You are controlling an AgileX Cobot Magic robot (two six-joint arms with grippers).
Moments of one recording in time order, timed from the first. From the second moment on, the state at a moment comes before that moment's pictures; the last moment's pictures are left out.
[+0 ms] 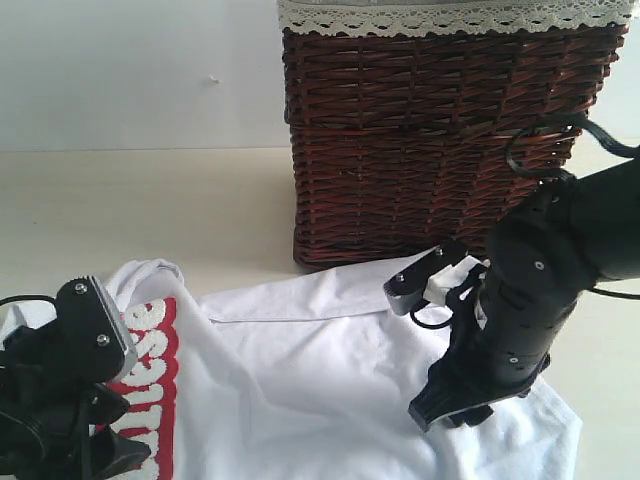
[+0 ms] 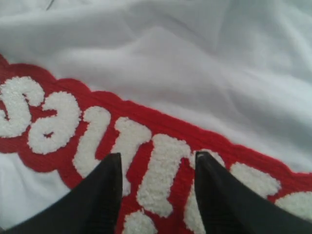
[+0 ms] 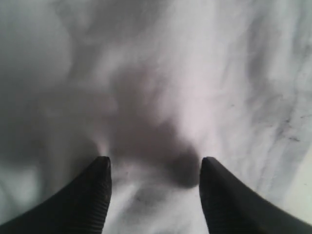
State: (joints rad) left arm -0.59 1.34 -0.39 -0.57 0.23 0.97; right arm 0.44 1.75 -0.80 -0.14 0.62 0.12
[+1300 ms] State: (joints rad) left arm -0.59 1.50 -0.44 -0.59 0.18 0.96; right arm 0.44 1.91 -1.14 0.33 0.78 -0.28
